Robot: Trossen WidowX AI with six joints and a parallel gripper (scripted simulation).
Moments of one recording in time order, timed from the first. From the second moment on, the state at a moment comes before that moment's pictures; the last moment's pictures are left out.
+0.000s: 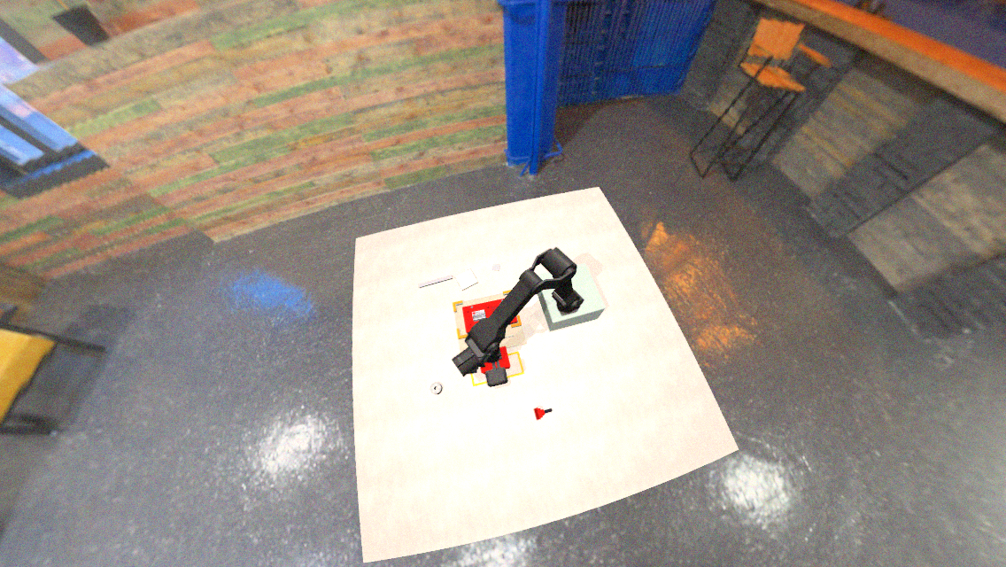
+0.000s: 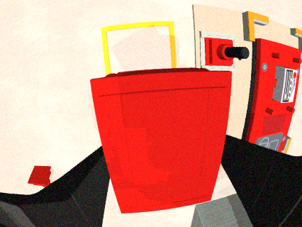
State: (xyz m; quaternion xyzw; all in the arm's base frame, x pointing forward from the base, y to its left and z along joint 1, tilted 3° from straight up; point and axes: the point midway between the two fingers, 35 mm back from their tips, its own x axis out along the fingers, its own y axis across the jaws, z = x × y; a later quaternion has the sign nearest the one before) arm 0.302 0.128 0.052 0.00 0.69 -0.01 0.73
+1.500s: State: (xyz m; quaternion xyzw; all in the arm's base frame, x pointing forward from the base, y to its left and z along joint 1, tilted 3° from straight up) arm 0.309 0.137 0.022 0.01 0.68 -0.01 0.73
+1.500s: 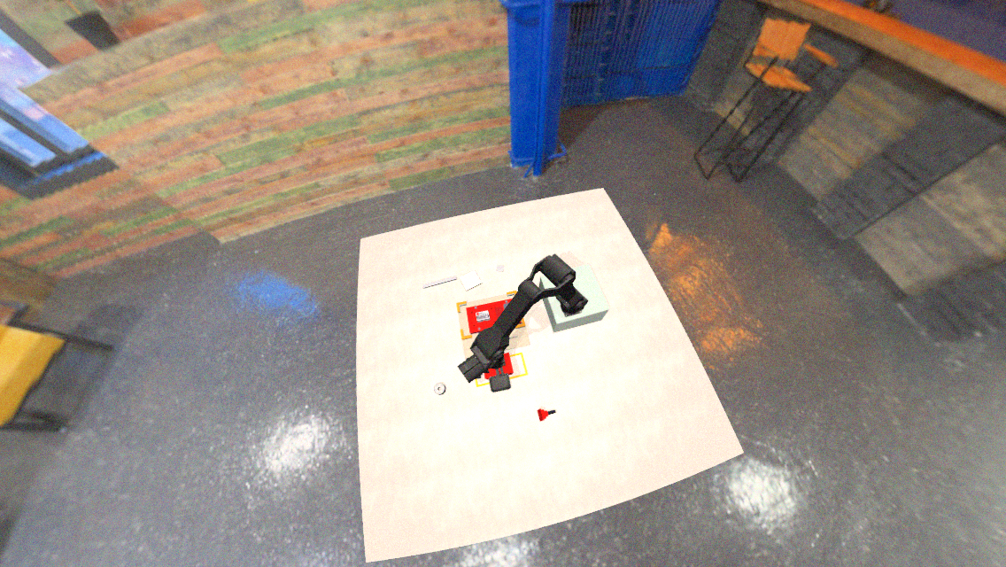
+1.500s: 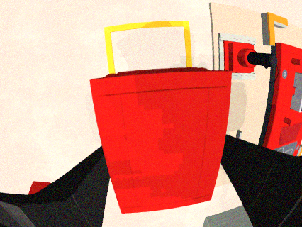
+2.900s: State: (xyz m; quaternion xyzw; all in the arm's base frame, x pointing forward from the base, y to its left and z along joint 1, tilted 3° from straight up) arm 0.309 0.136 -0.016 0.01 0.68 -0.01 0.73
